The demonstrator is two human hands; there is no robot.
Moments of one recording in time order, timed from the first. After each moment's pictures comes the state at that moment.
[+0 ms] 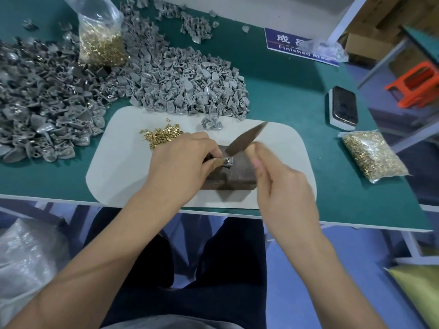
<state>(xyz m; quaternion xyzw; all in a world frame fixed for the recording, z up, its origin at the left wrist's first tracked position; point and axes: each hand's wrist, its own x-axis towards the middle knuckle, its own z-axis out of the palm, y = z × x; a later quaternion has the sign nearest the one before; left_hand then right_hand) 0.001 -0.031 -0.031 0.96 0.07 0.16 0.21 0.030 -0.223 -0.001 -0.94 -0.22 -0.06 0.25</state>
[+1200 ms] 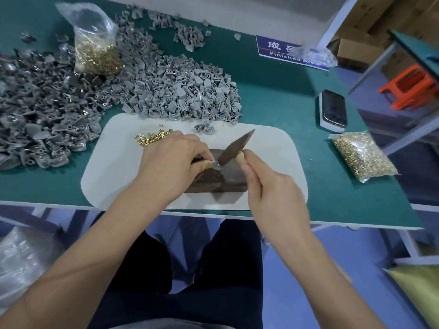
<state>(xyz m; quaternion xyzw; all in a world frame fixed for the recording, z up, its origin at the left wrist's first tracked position) 0.007 -0.023 -0.028 0.97 0.05 0.15 0.20 0.028 -0.233 -0.013 -0.94 -0.24 -0.09 0.24</state>
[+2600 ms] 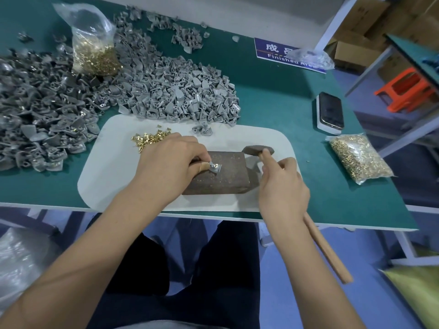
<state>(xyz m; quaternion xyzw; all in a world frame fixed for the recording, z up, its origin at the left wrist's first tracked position) 0.007 -0.024 -0.025 0.97 0.04 0.15 0.20 0.070 -0.238 -0.046 -0.99 -0.06 -0.08 0.07</state>
